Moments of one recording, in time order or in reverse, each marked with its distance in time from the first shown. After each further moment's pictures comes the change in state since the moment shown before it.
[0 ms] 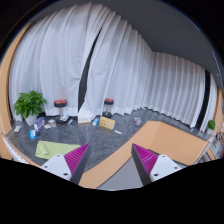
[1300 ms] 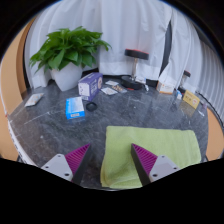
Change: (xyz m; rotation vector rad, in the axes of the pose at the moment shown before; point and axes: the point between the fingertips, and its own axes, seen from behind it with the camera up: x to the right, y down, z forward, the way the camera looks) arm -0.602 0.197 0.268 -0.275 -0.328 -0.113
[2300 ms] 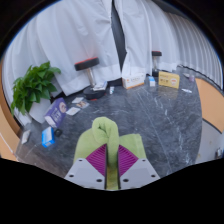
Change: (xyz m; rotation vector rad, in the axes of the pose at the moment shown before) arm 0.178 -0.030 -0.009 0.020 0.000 0.350
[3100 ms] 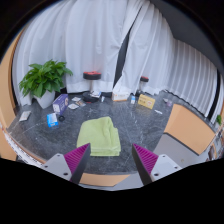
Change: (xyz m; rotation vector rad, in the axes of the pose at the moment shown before) arm -0.007 0.017 -0.232 0.089 0.237 -0.239
